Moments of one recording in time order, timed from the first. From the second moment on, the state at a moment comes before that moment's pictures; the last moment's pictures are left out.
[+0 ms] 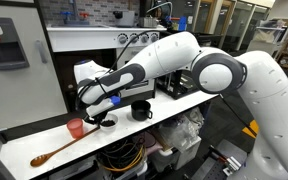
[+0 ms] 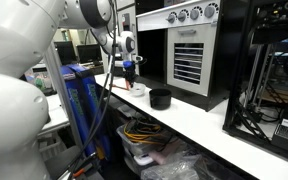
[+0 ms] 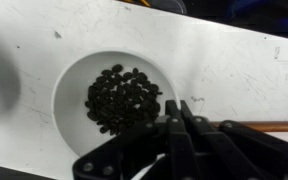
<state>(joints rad) 0.46 0.74 0.10 -1.35 -0.10 2.03 0.48</state>
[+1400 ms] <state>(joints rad) 0.39 0.39 0.10 -1.80 -0.10 2.25 0.47</state>
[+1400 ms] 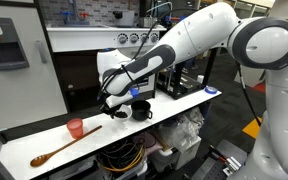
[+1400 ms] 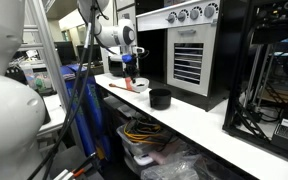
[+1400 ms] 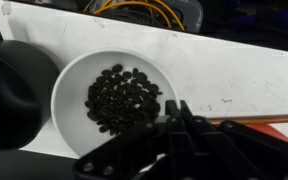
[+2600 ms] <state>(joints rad) 0.22 0.26 0.14 -1.99 0.07 2.51 0.02</state>
